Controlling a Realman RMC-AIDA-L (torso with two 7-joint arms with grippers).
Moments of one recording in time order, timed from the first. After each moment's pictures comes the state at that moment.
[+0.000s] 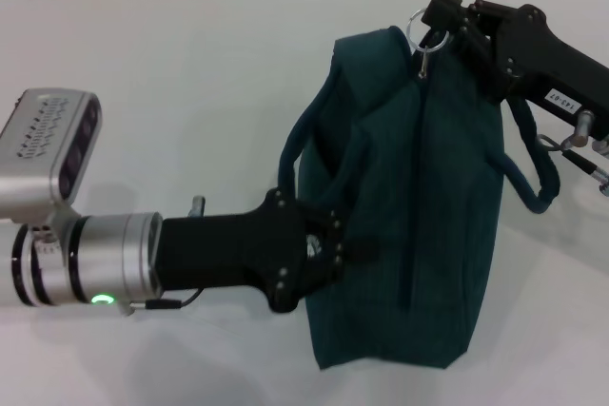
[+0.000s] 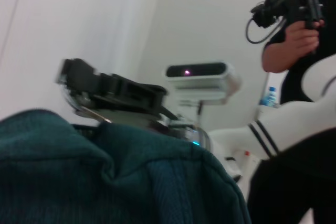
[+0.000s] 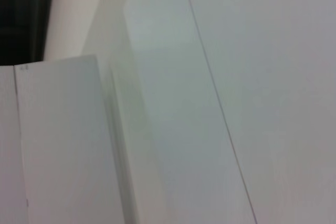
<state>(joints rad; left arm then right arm) -0.51 -2.07 1.05 0.28 1.59 1.76 -1.01 0.60 2.02 -1.55 -0.29 -0.62 -1.52 0.93</state>
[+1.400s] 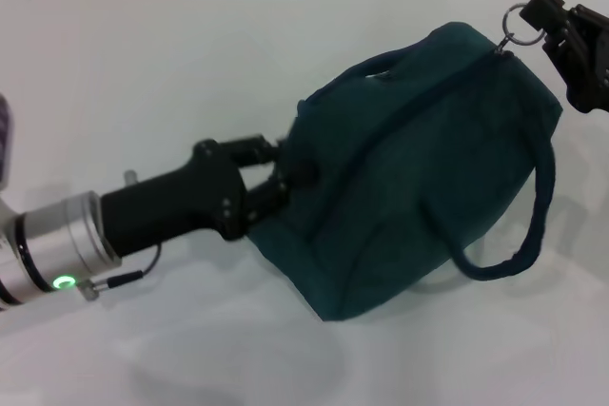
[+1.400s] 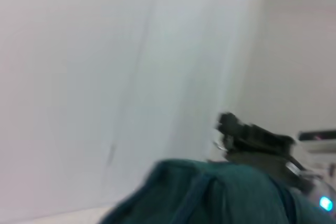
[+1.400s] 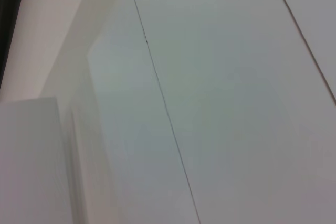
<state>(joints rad) -0.43 -2.08 0.75 0.29 1.64 1.72 -1.02 0.44 2.02 -1.50 -0.32 -0.55 -1.61 0.91</state>
